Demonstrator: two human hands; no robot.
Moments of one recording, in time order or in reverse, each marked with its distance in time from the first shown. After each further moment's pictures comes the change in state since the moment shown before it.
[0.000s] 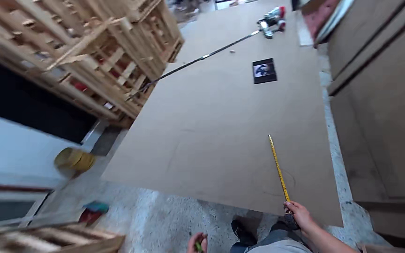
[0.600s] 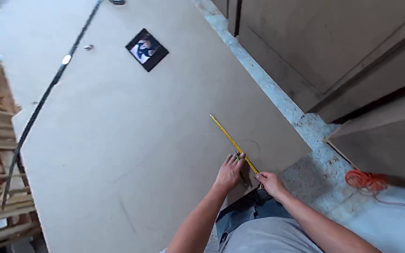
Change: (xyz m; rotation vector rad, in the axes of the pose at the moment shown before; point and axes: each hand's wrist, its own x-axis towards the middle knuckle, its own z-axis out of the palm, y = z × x) left_hand 0.217 0.153 0.264 0.789 -1.014 1.316; right_hand -0.012 0.005 0.069 0.008 0.279 0.109
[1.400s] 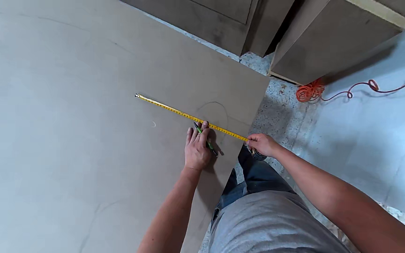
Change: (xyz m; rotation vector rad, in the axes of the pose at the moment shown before) left_hand 0.015 -0.082 0.016 -0.067 0.215 0.393; right_hand -0.031 0.028 0.031 0.079 0.190 0.057
